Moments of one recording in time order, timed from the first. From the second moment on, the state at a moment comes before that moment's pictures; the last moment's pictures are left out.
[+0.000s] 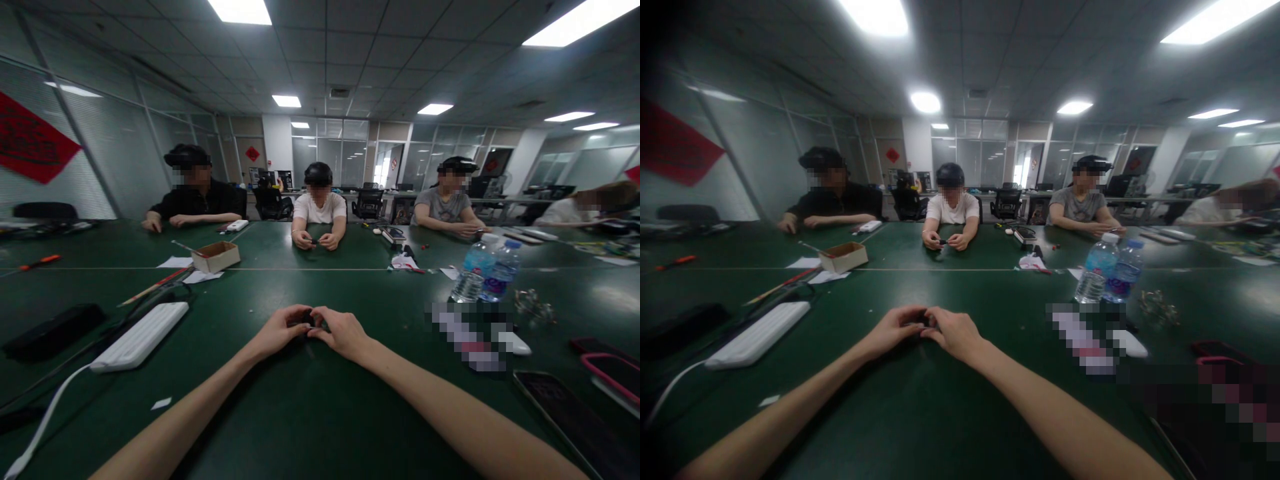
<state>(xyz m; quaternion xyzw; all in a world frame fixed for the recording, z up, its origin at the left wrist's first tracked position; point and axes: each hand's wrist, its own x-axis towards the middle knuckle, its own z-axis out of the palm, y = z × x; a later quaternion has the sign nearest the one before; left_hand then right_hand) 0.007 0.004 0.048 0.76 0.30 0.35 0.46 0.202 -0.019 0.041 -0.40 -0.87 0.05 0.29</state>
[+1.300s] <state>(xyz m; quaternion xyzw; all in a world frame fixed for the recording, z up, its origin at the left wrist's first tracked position) 0.006 0.005 0.046 0.74 0.29 0.34 0.50 0.204 -0.019 0.041 -0.40 -0.87 0.06 0.28</state>
